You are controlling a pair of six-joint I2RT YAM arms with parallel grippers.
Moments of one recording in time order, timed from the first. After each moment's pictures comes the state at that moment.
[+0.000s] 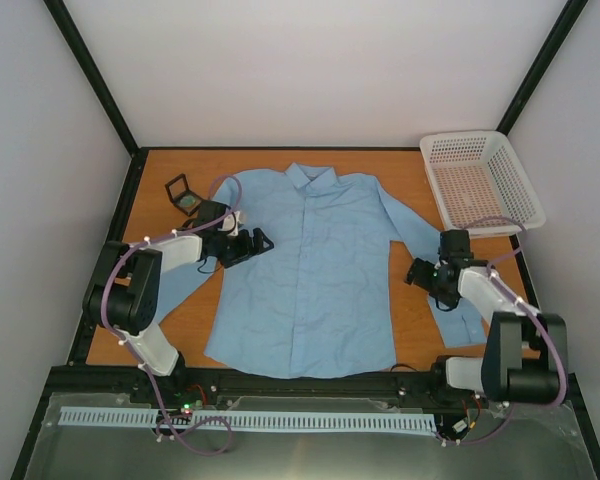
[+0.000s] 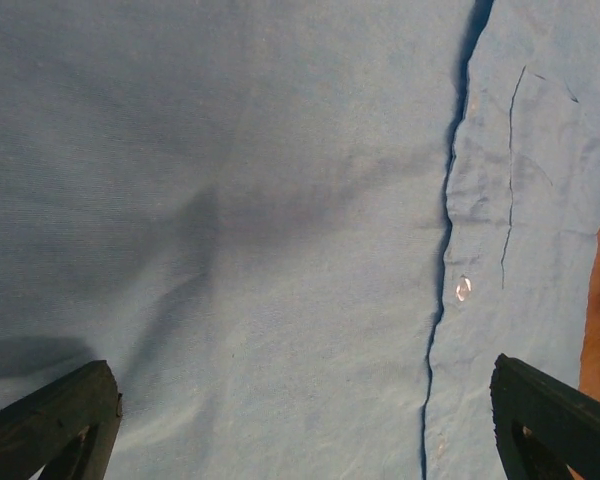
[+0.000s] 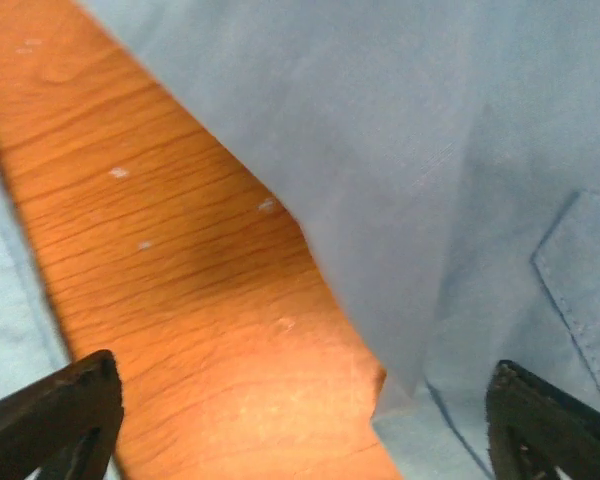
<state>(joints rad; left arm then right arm) -0.23 1.69 0.86 -0.18 0.53 -0.51 -0.04 1.33 0.62 -0.53 -0.11 0.45</state>
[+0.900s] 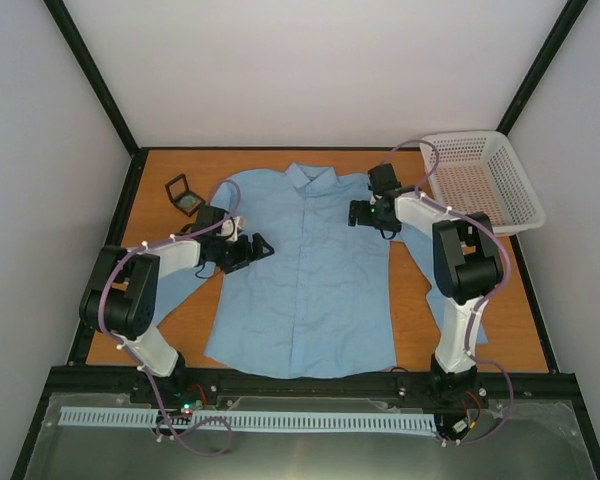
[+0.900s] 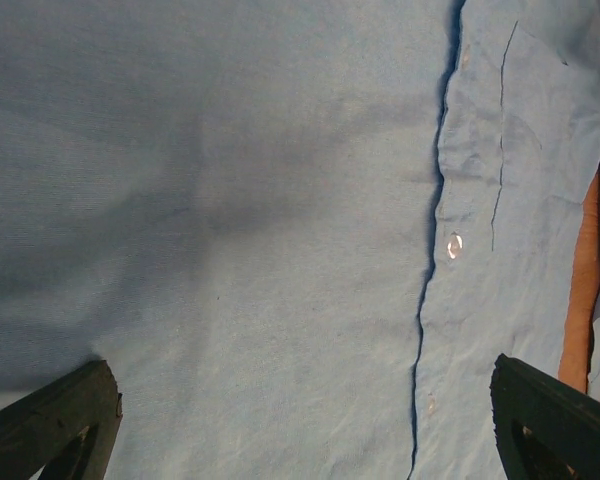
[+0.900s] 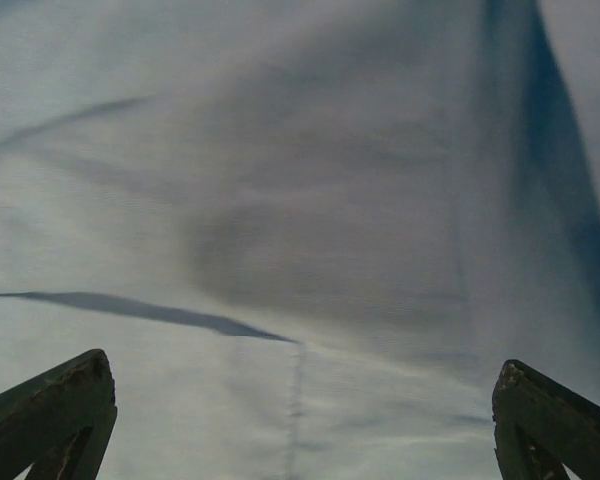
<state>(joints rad) -0.23 1.66 0.82 -0.18 0.57 -0.51 0.29 1.98 1.38 -0.49 -0.07 0.34</state>
